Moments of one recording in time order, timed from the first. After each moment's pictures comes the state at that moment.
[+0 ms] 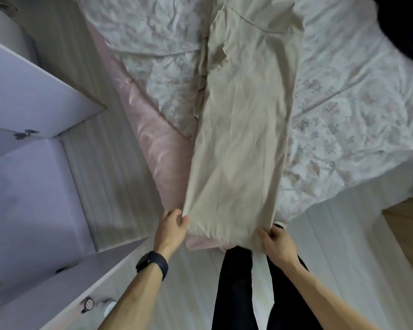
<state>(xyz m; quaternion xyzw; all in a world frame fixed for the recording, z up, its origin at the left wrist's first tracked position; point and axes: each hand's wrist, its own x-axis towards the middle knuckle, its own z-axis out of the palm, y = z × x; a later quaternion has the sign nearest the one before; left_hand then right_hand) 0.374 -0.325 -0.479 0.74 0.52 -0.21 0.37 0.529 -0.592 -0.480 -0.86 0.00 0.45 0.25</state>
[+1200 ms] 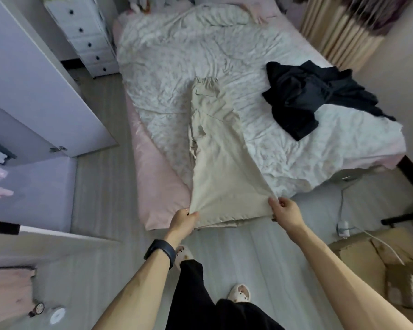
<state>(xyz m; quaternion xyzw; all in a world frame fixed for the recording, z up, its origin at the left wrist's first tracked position) 0.430 -0.598 -0.239 0.63 0.53 -0.07 0.56 0.652 -0.809 -0.235 -0.86 -0.05 0.33 0.40</state>
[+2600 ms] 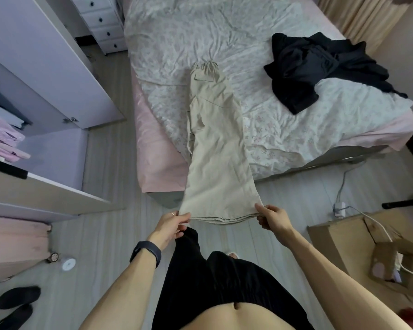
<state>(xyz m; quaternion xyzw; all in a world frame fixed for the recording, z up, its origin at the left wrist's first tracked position) 0.364 -0.738 -0.249 0.45 0.61 -0.02 0.66 0.615 -0.944 -0.279 -0.76 -0.01 0.47 0.45</state>
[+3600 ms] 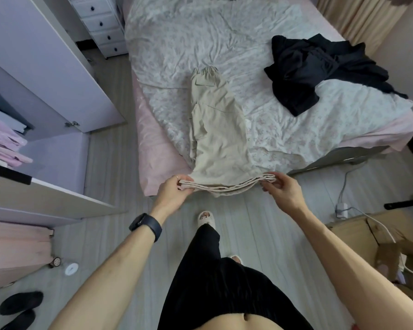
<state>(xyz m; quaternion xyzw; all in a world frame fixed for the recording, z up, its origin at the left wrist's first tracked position) 0.411 -0.686 -0.191 0.74 0.48 0.05 0.47 0.653 -0.904 -0.211 -0.81 -0.20 0.32 0.45</state>
